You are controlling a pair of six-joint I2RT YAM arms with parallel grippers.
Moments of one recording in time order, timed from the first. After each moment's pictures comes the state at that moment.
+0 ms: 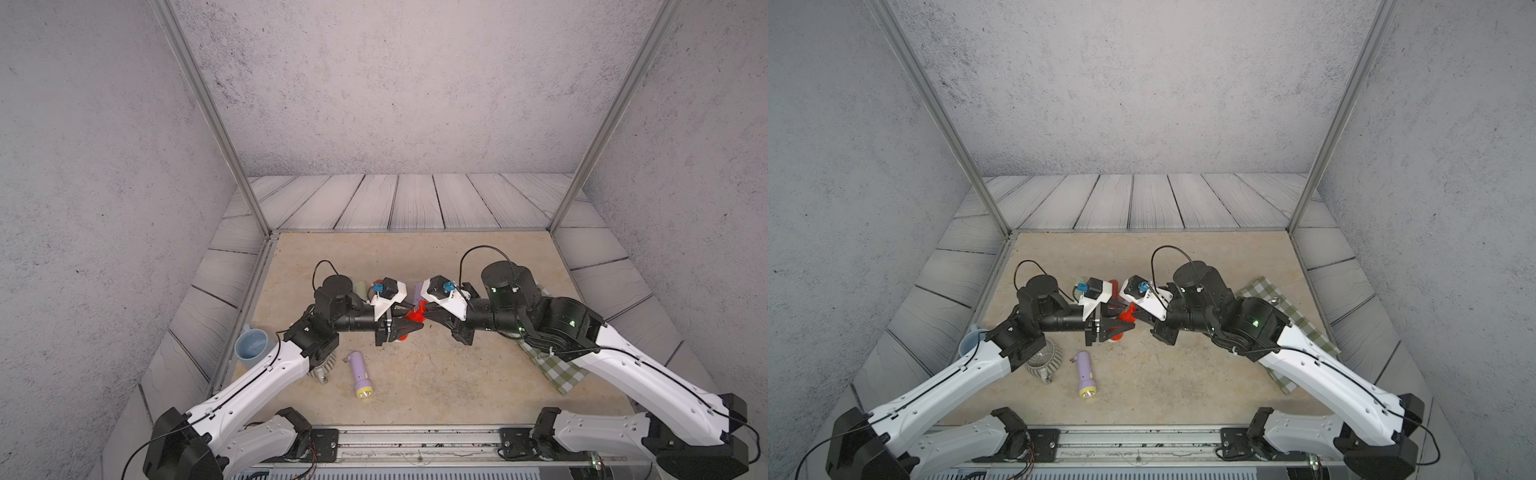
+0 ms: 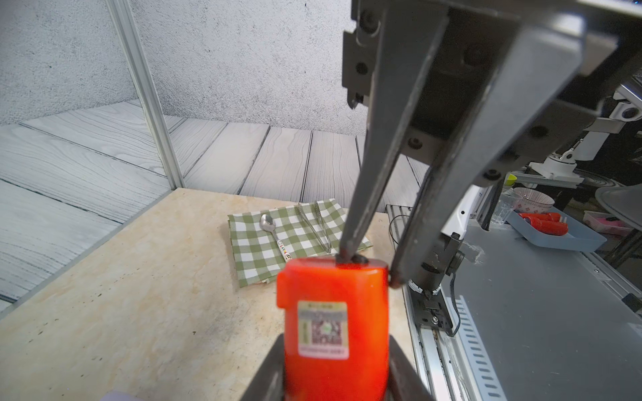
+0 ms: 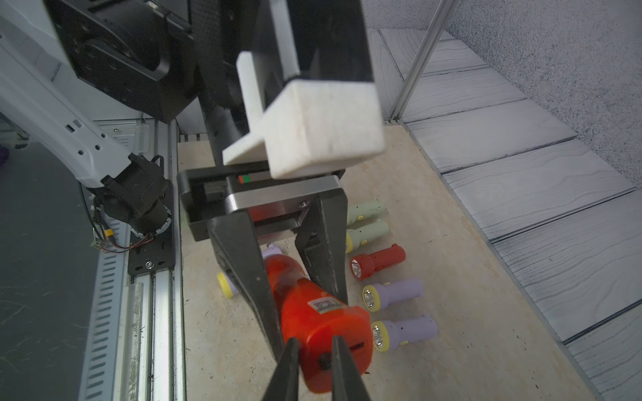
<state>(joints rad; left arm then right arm) -0.65 1.07 0.79 0.09 0.87 0.08 0.96 1.14 1.37 -0.76 -0.20 -0.31</state>
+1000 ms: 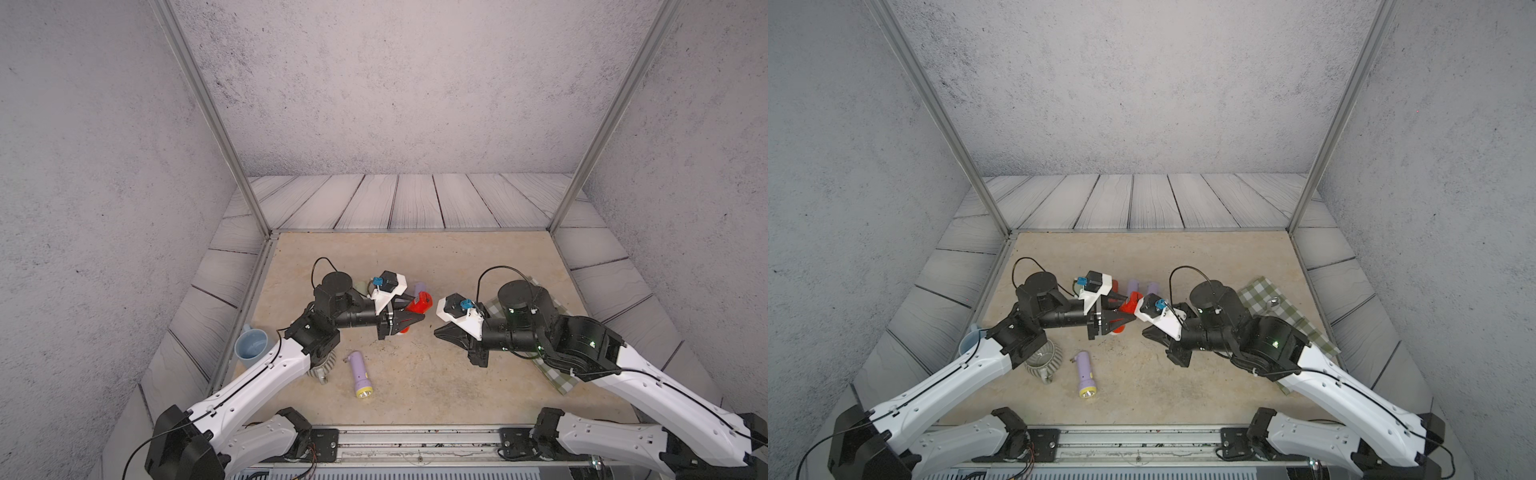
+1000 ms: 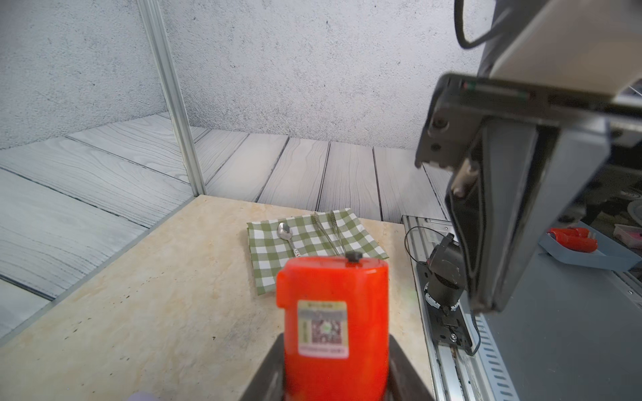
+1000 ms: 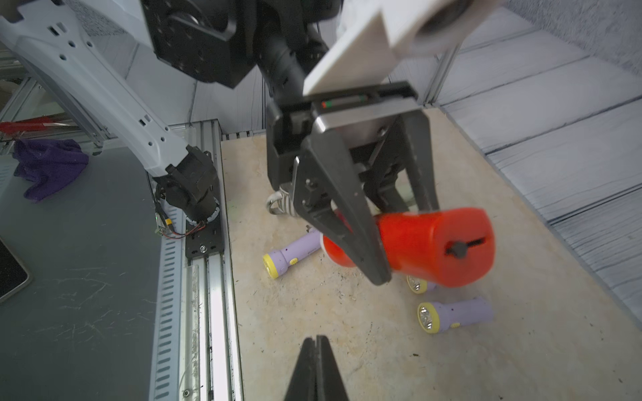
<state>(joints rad) -0.64 1.09 0.83 0.13 0.80 0.04 0.97 0.98 1.20 -0.78 -0.28 -0.20</state>
